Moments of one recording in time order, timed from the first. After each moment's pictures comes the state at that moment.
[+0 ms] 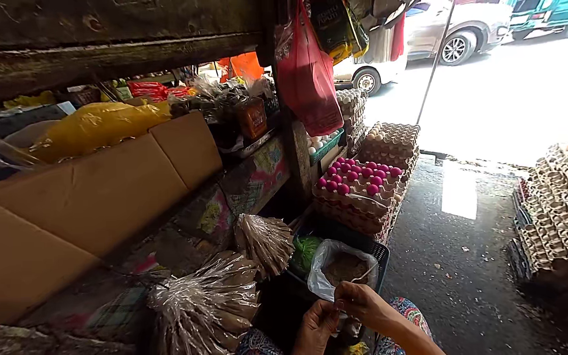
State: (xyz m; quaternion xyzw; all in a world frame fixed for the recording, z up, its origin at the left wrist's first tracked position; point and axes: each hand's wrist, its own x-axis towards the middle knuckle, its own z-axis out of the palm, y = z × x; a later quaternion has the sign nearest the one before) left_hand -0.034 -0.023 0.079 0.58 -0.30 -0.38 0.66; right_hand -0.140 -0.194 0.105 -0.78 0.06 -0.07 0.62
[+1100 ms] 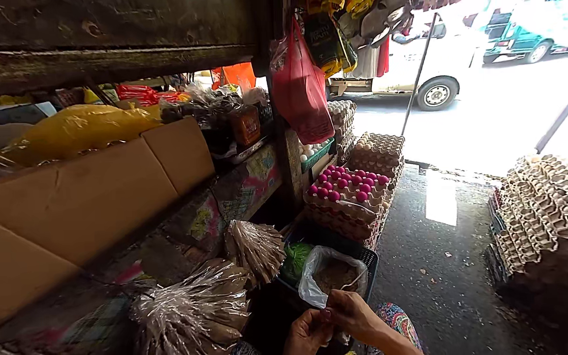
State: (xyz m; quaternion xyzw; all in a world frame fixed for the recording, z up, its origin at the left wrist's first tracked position) left_hand -0.033 -0.016 0.088 0.58 -0.29 -0.40 0.64; right_hand -0.138 -0.179 0.102 -0.81 0.09 -0.12 0.57
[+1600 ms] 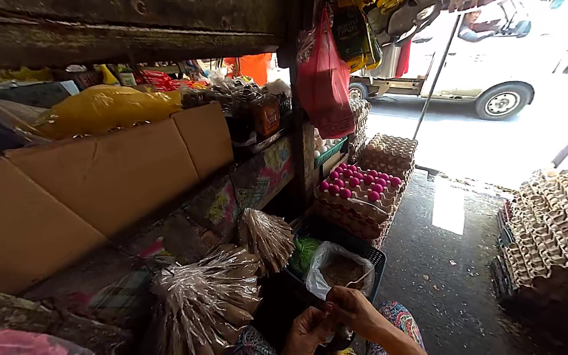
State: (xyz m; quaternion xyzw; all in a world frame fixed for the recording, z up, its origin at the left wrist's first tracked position) left_hand -0.026 0.006 0.073 0.54 -0.28 -0.41 0.68; right_hand -0.127 -0.165 0.106 -0.81 0.08 -0.10 0.58
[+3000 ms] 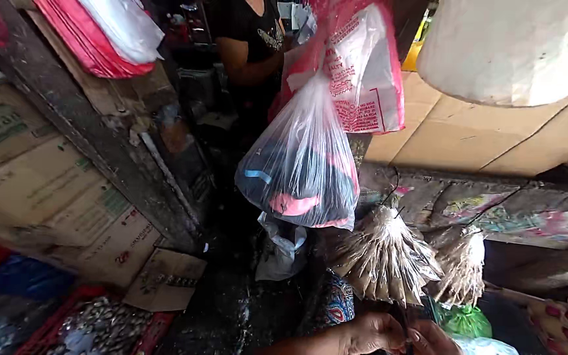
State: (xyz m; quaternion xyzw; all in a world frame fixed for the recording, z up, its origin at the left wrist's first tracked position) left_hand -0.009 0.116 0.074 0.54 -0.16 -0.33 0.76; right_hand -0.039 -0.074 0.115 -0.82 -0.07 0.04 0.57
